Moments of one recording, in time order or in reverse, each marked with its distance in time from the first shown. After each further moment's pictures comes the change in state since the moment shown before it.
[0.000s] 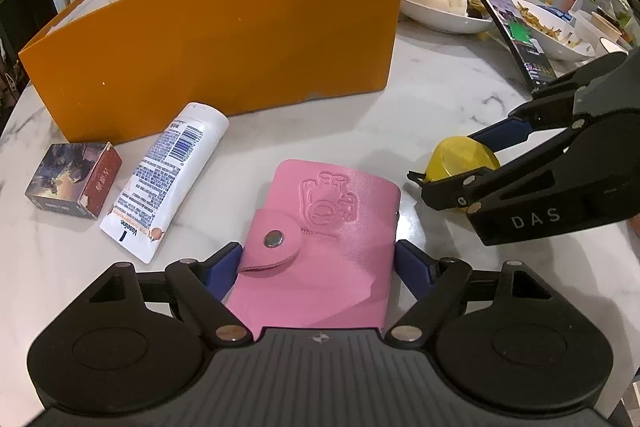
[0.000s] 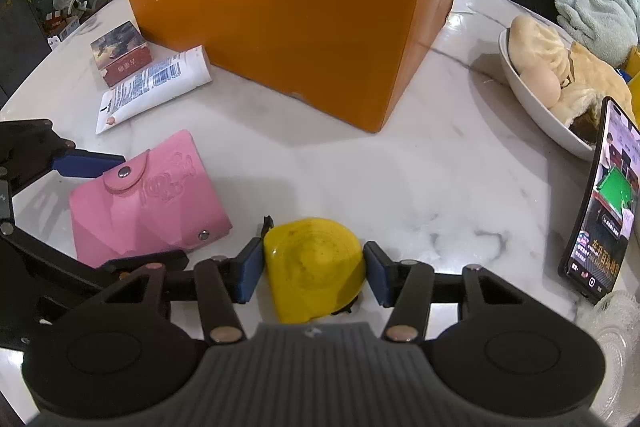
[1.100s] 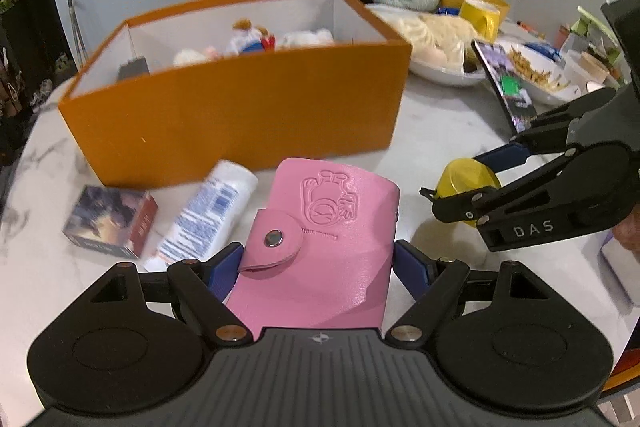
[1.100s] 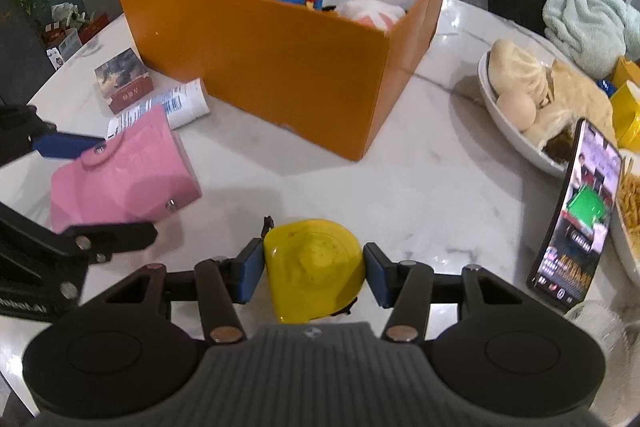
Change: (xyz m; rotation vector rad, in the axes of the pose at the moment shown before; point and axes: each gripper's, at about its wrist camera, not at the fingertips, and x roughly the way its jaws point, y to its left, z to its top) left arm -0.046 0.018 0.027 -0.017 -0.078 -0.012; right arm -0.029 -0.007 0.018 0.006 -0.040 -0.011
